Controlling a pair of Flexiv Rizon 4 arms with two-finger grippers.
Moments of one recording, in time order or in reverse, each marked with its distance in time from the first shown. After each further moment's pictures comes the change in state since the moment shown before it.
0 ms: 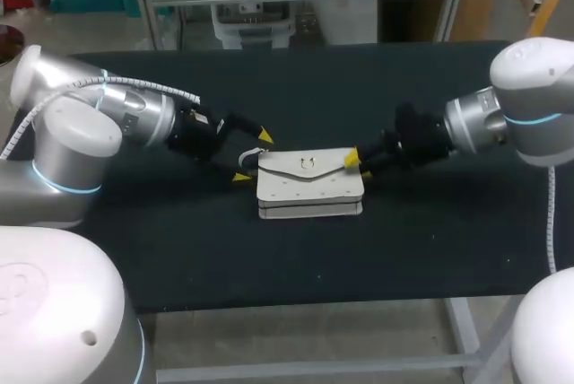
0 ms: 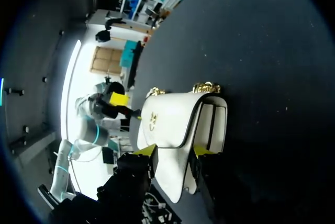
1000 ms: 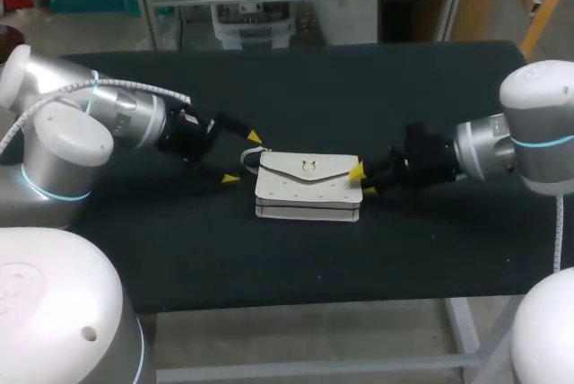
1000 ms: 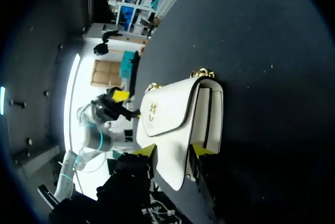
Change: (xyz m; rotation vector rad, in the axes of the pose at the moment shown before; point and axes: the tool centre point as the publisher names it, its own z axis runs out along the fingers) left arm -0.014 -0.008 -0.013 0.051 -0.027 -0.051; right arm -0.001 -0.029 -0.002 -0.085 0.022 0.080
